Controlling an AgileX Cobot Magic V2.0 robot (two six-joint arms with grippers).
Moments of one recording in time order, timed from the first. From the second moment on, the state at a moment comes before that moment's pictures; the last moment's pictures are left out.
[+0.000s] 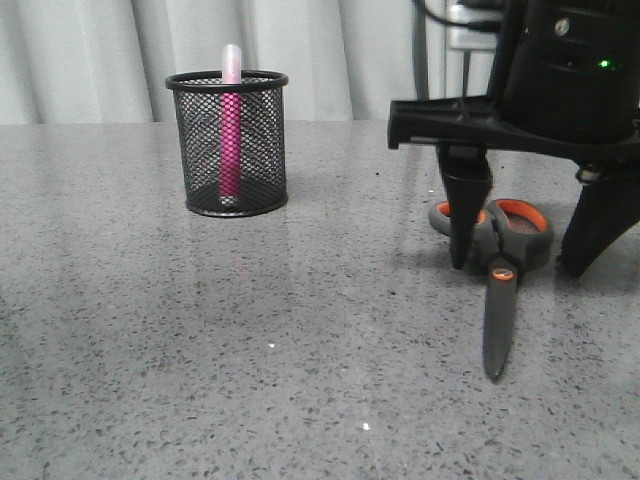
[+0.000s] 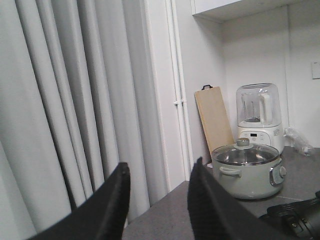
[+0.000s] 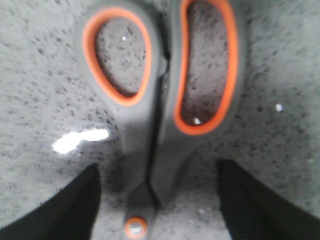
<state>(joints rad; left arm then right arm) -0.45 0.88 -1.11 -1.52 0.49 1.57 0.57 1.55 -1.11 -0.07 0.96 0.70</state>
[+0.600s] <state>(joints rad) -0.45 0.88 -1.11 -1.51 0.49 1.57 0.56 1.61 -1.18 -0.17 0.90 0.70</state>
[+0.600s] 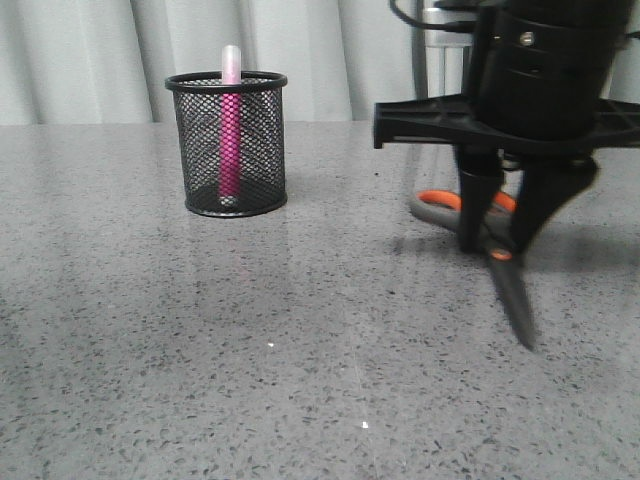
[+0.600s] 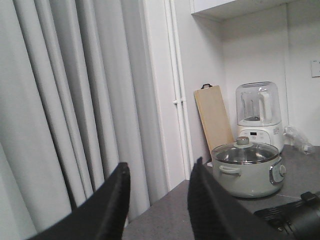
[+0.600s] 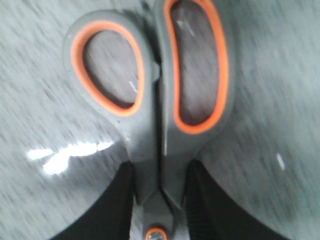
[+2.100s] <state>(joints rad) -0.45 0.88 -1.11 -1.36 0.52 1.56 0.64 1.88 -1.44 -0.51 -0.01 0.62</state>
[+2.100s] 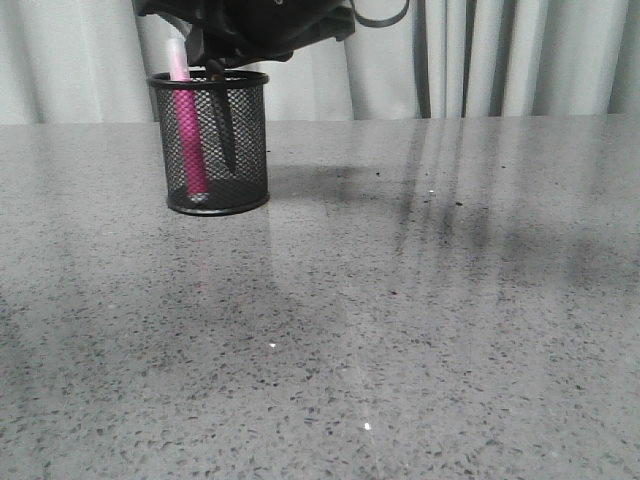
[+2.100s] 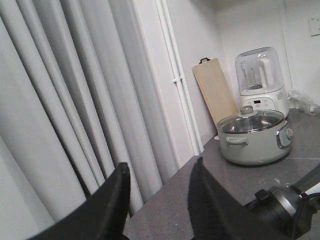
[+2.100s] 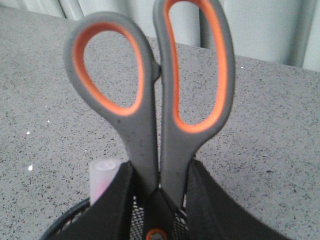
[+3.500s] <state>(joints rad) -0.41 0.10 -0.33 -1.29 0.15 1.17 0.72 0.12 -0.46 -0.62 0.46 0.55</state>
